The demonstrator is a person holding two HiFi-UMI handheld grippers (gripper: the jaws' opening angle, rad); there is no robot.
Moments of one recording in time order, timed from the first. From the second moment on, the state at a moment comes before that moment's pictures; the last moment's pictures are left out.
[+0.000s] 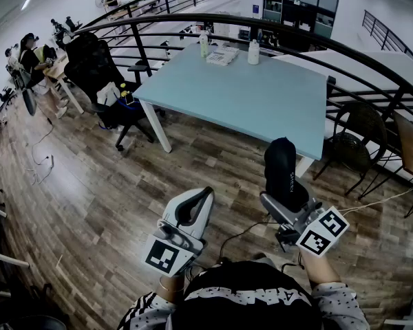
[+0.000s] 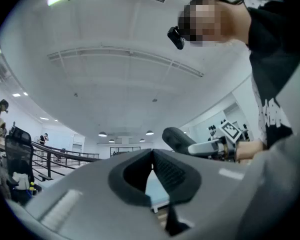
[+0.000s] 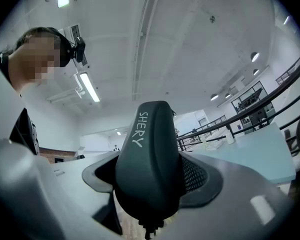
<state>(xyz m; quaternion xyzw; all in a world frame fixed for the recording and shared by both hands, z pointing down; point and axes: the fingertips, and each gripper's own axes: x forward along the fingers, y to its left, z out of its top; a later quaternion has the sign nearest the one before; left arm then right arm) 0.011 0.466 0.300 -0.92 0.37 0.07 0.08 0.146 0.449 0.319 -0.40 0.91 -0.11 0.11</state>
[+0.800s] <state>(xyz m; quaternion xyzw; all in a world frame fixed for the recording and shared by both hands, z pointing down) -0.007 0.460 0.315 -0.92 0.37 0.08 0.06 0.144 0.446 0.325 -0.44 0.89 -0.09 0.08</state>
